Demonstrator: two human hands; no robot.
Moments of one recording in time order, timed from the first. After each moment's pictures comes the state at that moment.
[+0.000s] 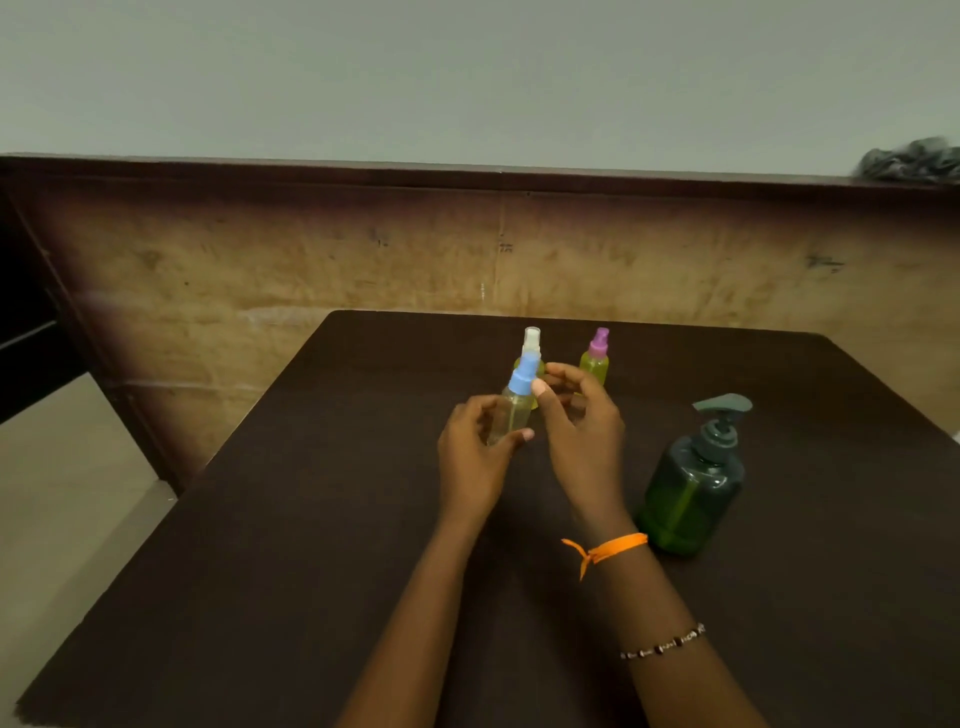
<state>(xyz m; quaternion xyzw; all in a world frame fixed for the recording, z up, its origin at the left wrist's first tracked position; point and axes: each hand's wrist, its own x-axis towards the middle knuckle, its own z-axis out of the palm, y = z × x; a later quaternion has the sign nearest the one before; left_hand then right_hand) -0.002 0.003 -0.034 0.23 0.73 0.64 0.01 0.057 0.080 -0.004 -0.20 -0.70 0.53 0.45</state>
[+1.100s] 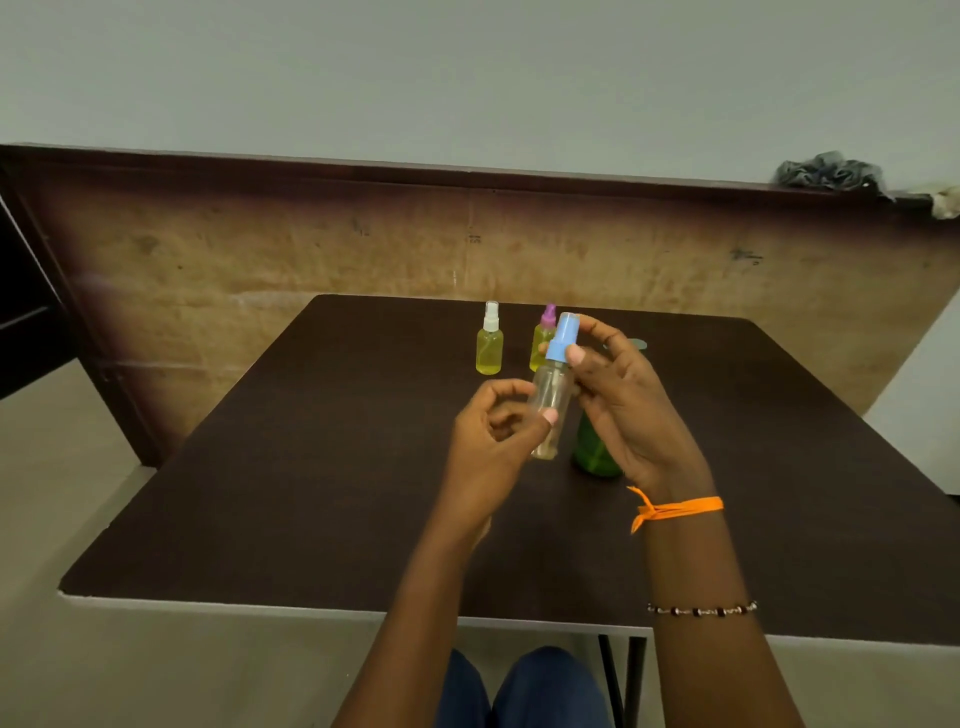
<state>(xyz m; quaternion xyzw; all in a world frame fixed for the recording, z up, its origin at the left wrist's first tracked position) 0.124 -0.036 0.012 0.29 0.58 0.74 0.15 0.184 0.080 0.058 -0.07 -0.59 0.76 0.26</state>
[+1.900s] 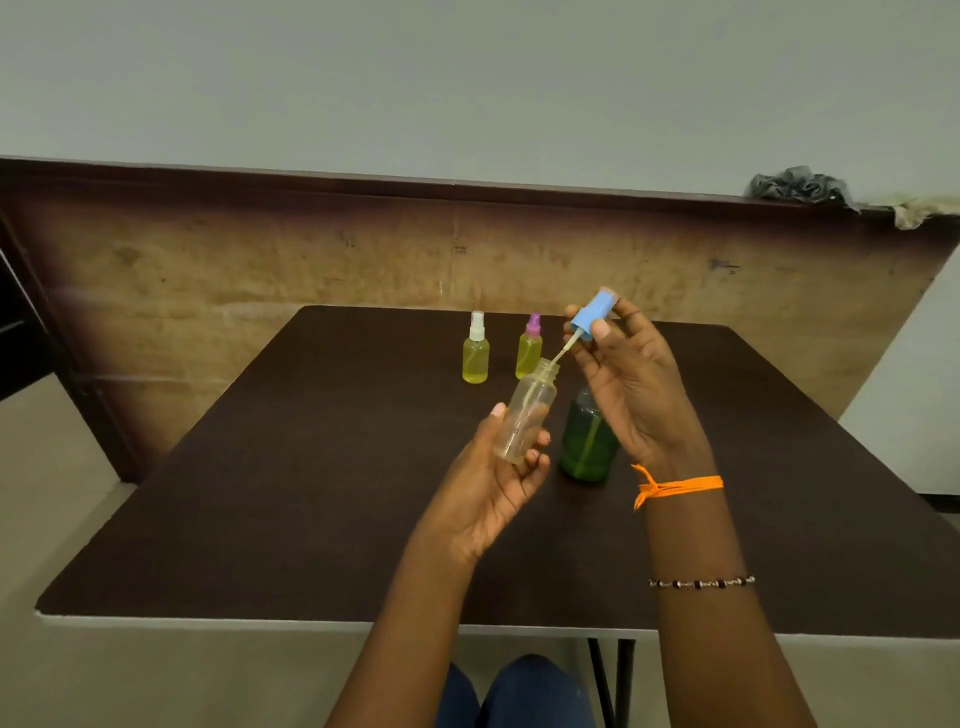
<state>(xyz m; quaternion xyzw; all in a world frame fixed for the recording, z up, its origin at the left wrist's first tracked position) 0.129 -0.032 0.009 0.13 0.30 0.82 0.47 0.185 0.095 0.076 0.01 -0.45 0.82 0.34</state>
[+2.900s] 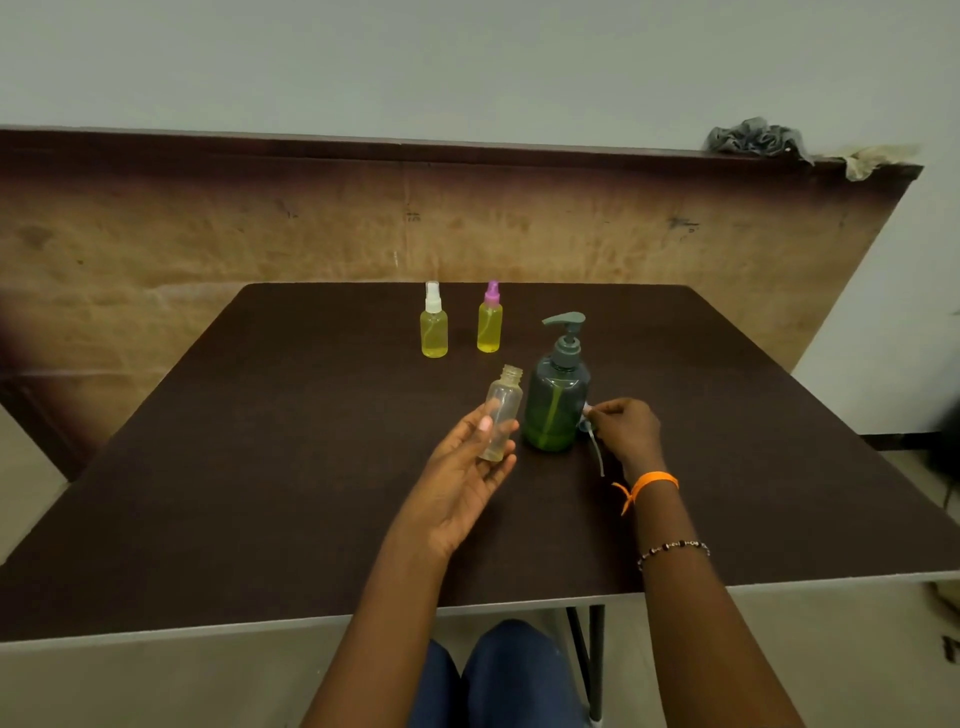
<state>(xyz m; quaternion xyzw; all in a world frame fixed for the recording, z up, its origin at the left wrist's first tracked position) 0.124 -0.012 -0.029 0.12 0.38 0.80 0.45 0.193 0.188 -0.048 -0.49 -0.72 0.42 0.26</state>
